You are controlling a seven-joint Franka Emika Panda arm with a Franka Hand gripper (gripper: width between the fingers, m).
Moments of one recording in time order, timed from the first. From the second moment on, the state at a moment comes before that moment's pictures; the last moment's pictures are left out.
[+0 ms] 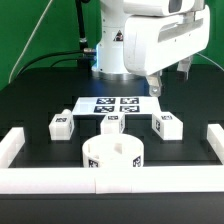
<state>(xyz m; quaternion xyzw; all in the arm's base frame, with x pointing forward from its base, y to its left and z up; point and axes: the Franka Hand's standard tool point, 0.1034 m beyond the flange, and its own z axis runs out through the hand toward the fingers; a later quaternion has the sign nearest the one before) 0.564 0.058 0.115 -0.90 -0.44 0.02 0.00</state>
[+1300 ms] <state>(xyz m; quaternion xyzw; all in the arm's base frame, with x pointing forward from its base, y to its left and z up) 0.566 0.004 0.089 -0.90 -0.43 0.04 0.00</state>
